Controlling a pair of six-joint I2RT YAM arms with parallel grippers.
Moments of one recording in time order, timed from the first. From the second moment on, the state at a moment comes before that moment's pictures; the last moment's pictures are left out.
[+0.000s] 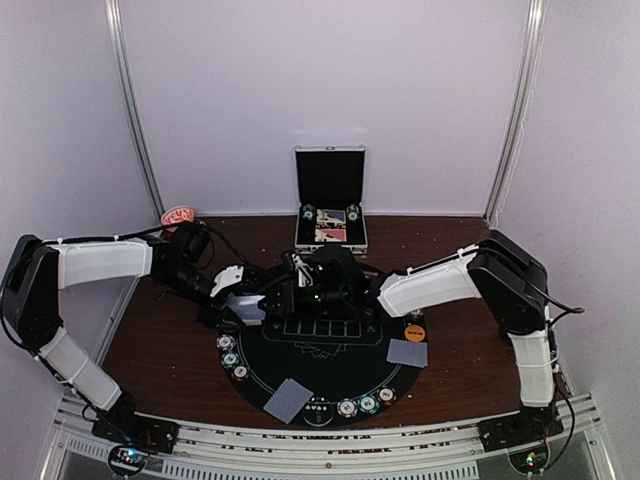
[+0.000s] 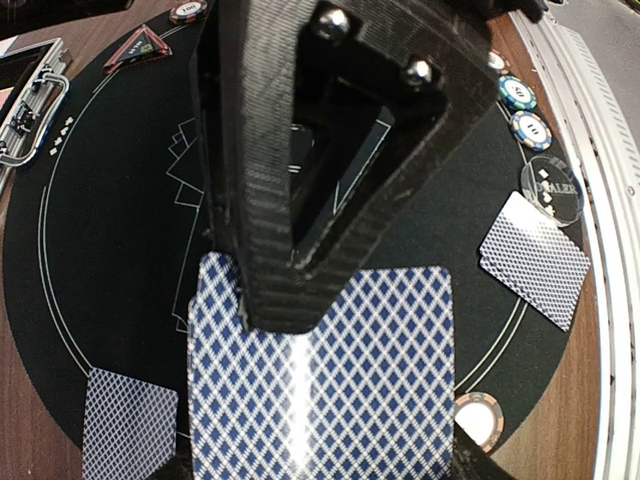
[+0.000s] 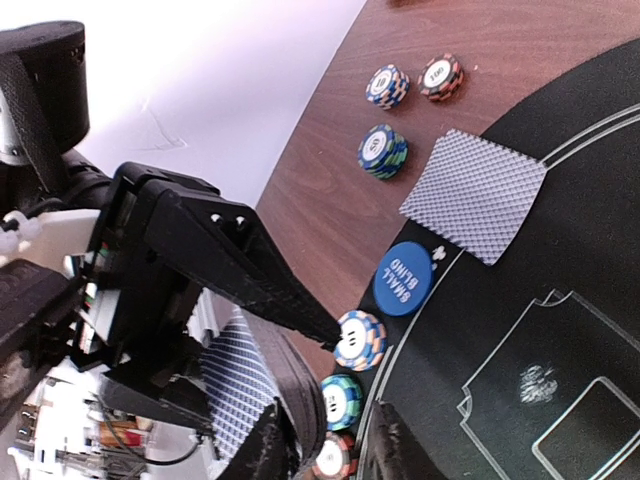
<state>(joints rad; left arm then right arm) -0.42 1.55 0.96 -0.60 0.69 0.94 0.96 2.13 1.35 0.40 -0.39 0.85</state>
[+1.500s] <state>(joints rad) -0.42 1.55 0.96 -0.60 0.71 0.94 0.86 1.81 1.06 0.44 -0.38 0.85</state>
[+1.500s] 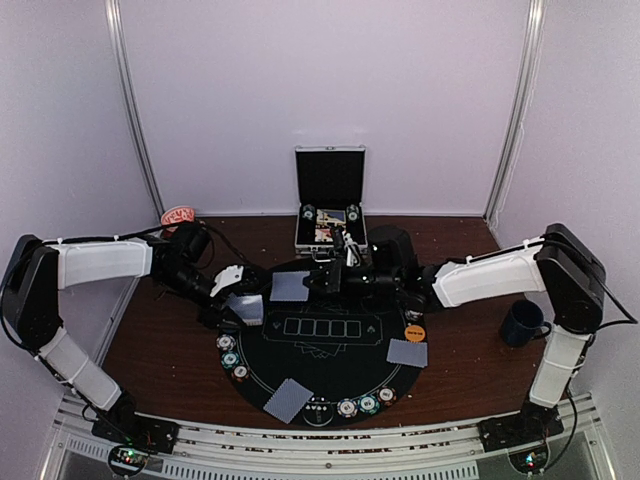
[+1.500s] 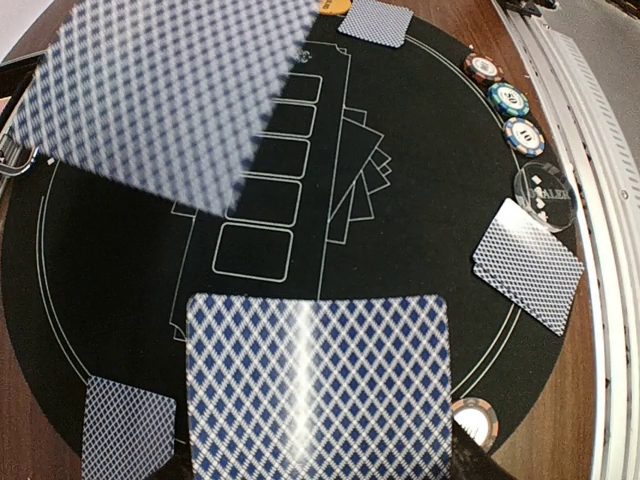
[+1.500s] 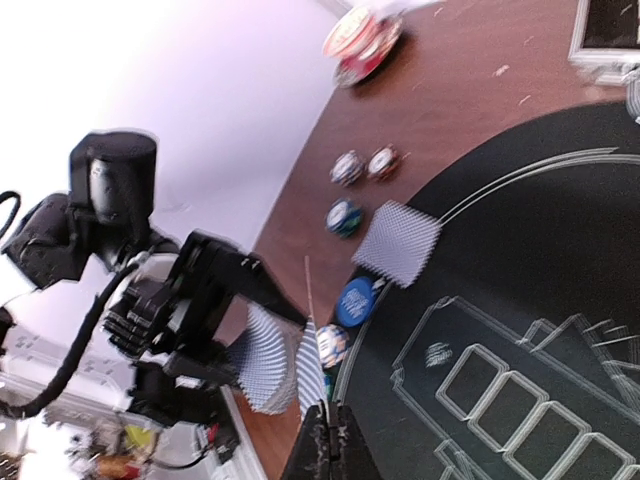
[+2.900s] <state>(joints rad) -0.35 1.56 0.96 -0.54 0.61 0.85 1.15 2.24 1.64 -0.18 0.69 0.18</state>
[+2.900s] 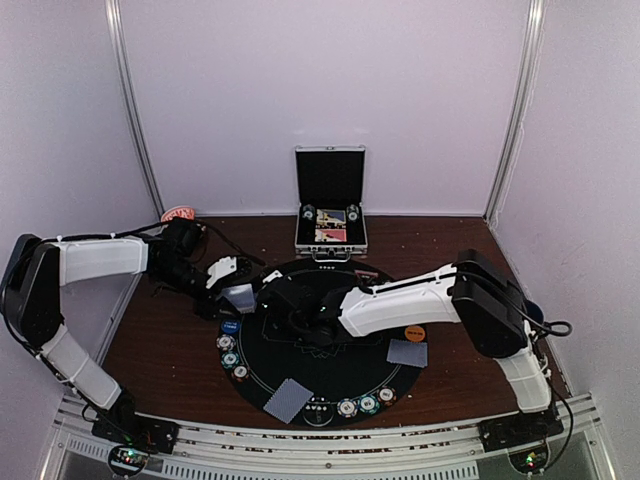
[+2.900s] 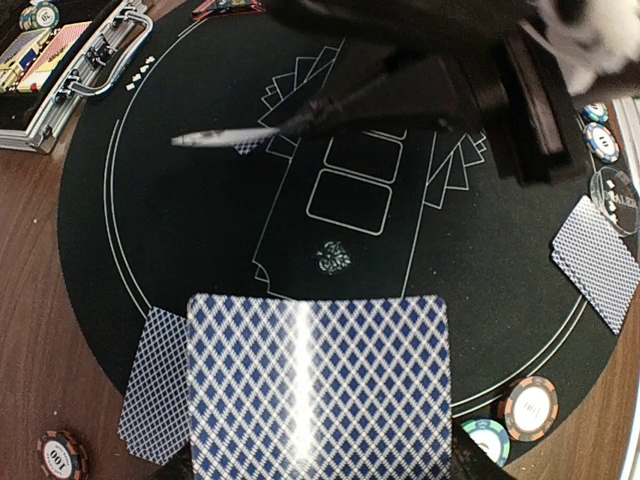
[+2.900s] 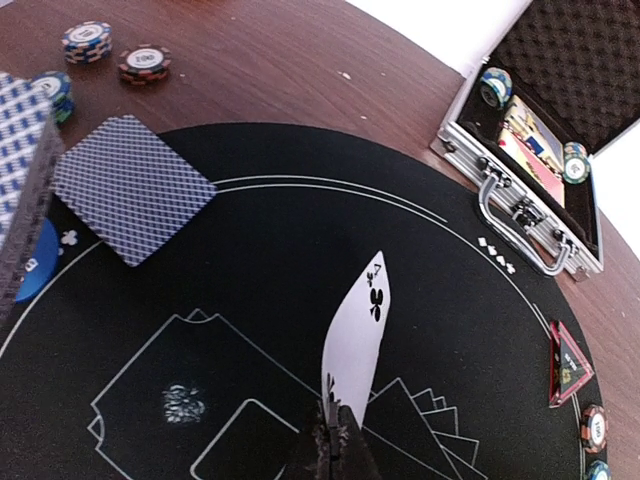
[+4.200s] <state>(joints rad) -0.35 1.56 0.96 -0.55 0.61 0.85 1.17 2.35 1.67 -0.05 0.43 0.07</state>
